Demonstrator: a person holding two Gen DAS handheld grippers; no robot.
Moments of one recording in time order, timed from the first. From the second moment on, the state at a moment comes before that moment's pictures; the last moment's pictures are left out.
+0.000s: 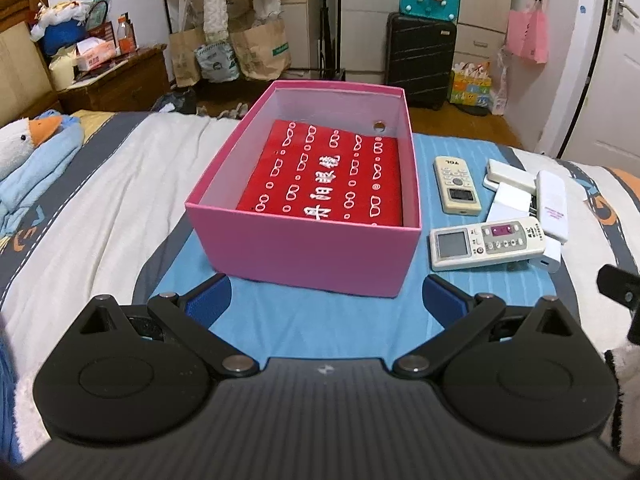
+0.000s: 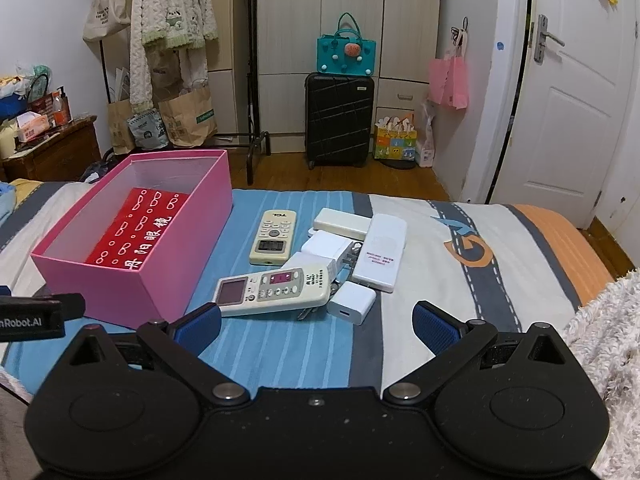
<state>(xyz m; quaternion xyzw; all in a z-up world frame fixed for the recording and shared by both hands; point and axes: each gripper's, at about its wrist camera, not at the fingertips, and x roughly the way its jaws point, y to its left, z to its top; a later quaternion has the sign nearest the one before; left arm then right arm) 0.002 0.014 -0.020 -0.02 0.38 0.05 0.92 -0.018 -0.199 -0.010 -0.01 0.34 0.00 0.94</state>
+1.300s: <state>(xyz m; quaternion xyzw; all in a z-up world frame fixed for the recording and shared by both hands) 0.179 0.097 0.080 0.03 0.48 -0.04 0.88 0.116 -0.205 0.146 -0.03 0.47 0.29 0.83</state>
